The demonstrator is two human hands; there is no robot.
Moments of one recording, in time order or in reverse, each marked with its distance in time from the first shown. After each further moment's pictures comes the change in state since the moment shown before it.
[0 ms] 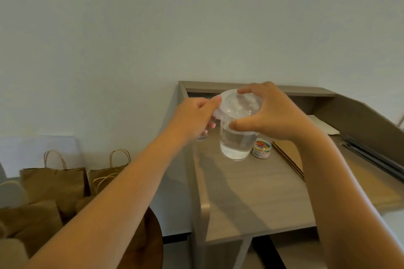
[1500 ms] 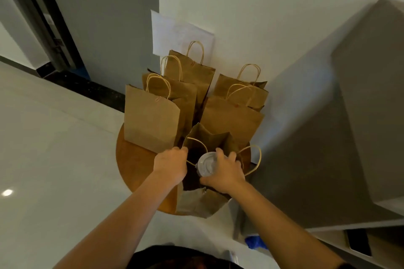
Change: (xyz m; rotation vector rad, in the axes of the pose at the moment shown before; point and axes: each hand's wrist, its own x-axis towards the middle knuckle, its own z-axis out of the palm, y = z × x) left_hand -0.272 -0.300 -0.182 0.964 -0.081 -0.711; right_hand -0.140 -0.138 0.423 -0.174 -0.906 0.141
